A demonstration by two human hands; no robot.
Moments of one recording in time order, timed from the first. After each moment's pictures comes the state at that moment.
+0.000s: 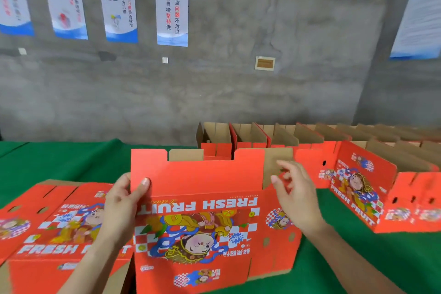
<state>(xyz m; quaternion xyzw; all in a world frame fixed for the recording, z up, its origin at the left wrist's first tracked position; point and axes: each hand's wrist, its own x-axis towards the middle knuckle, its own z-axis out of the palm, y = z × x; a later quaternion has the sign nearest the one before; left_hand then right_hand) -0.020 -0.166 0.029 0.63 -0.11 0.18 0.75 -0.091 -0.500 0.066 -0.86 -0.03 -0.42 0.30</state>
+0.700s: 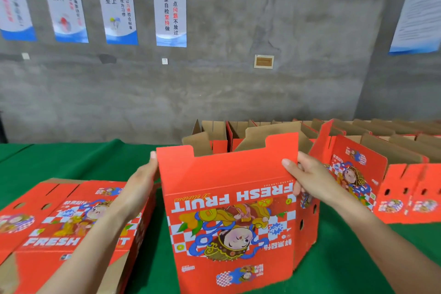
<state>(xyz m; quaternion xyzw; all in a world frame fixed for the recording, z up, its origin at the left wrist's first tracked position) -0.038 -0.201 0.075 0.73 -0.15 0.01 0.67 -0.116 -0.557 0.110 -0.91 -0.06 -0.20 0.36</state>
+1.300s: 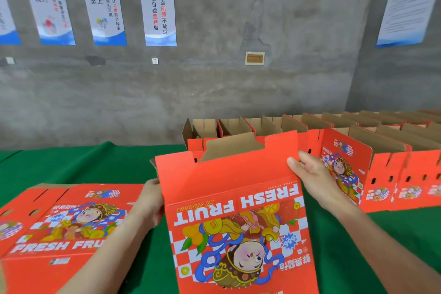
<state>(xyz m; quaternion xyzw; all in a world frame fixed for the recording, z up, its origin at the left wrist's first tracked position) -0.053 -0.259 0.058 0.66 -0.01 -0.05 0.75 -0.137 -0.582 0.085 -0.79 -0.08 -0.23 0.56</state>
